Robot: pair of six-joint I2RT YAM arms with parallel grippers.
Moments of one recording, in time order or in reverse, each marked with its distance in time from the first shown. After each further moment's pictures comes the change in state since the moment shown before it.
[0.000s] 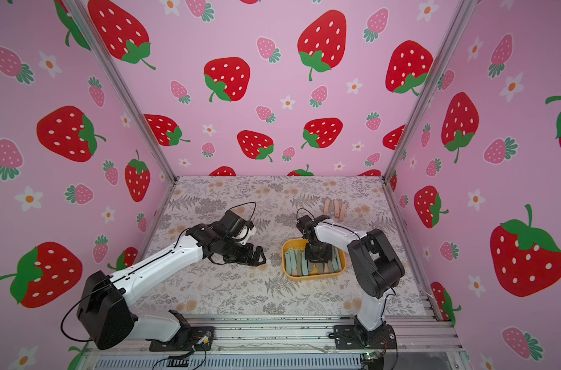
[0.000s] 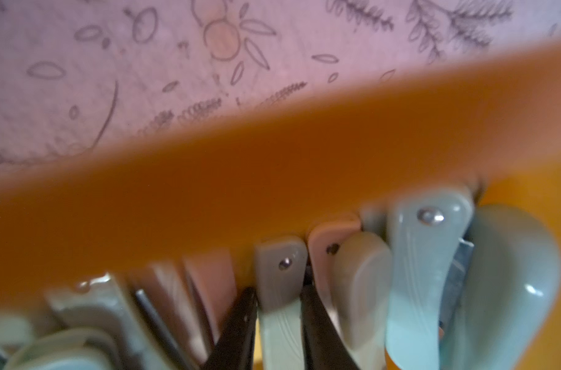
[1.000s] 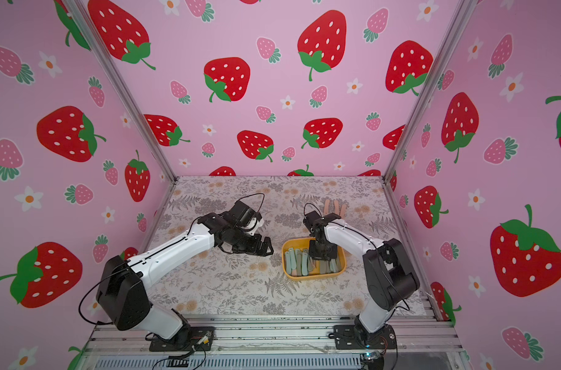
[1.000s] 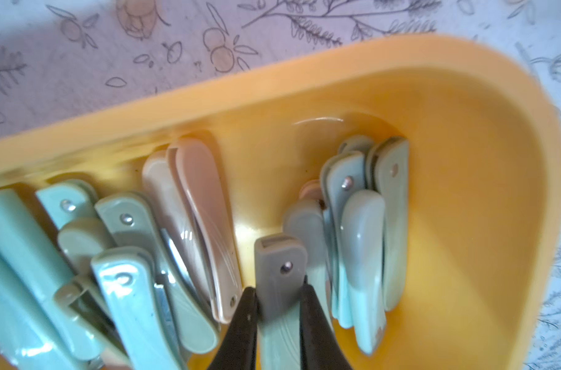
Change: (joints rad) left arm -0.007 0.154 0.182 -0.022 0.002 0.012; right arm -0.037 -0.157 -0.014 -0.051 -0.019 -0.031
